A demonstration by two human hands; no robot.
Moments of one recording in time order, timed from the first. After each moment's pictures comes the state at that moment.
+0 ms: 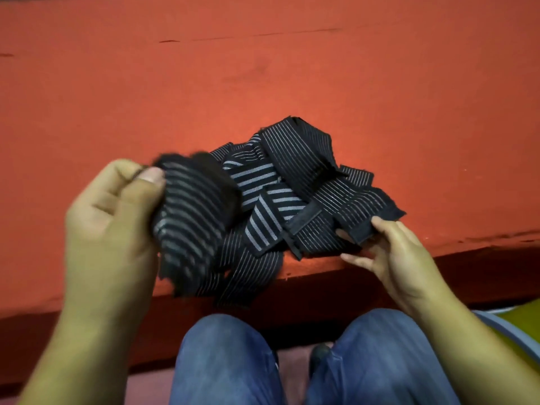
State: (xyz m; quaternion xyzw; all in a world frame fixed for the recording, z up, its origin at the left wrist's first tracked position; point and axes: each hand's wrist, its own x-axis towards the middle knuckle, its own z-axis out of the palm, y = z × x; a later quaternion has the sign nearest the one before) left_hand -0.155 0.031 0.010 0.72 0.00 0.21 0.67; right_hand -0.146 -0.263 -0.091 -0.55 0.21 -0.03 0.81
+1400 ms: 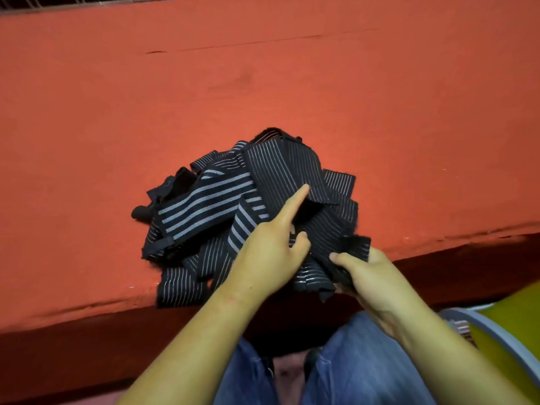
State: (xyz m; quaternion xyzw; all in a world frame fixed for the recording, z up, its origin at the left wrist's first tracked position) left_hand -0.109 -0.095 -0.079 0.90 -0.20 0.01 0.38; right_hand -0.165 -0.259 -0.100 -0.65 0.24 0.03 0.72
